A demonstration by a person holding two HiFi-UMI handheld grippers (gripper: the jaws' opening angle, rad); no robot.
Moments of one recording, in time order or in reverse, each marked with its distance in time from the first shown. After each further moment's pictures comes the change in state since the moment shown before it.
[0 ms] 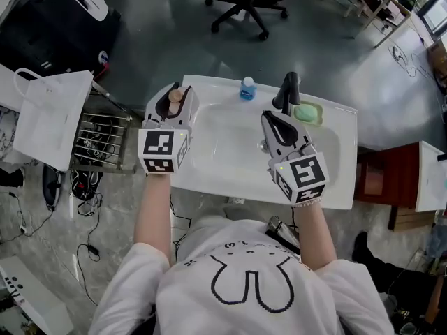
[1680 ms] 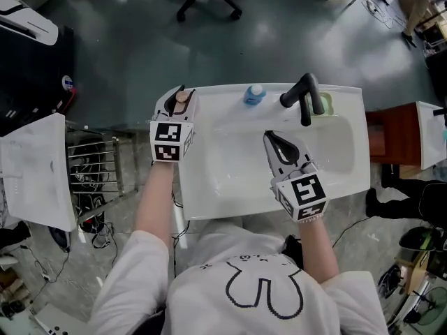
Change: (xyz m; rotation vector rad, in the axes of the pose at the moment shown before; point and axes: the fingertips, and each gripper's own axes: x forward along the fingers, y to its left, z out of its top) left arm 0.141 0.038 -0.142 -0.021 0.171 -0.305; right arm 0.069 0.016 -0.070 0.135 0.223 -0.210
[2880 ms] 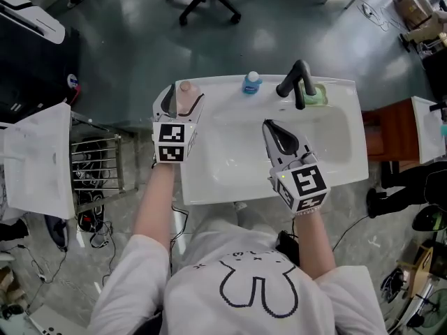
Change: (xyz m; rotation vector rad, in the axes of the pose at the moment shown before) left arm -0.052 -0.023 0.017 0.029 -0.023 0.053; right arm -0.038 0.017 0.028 0.004 -0.105 -0.026
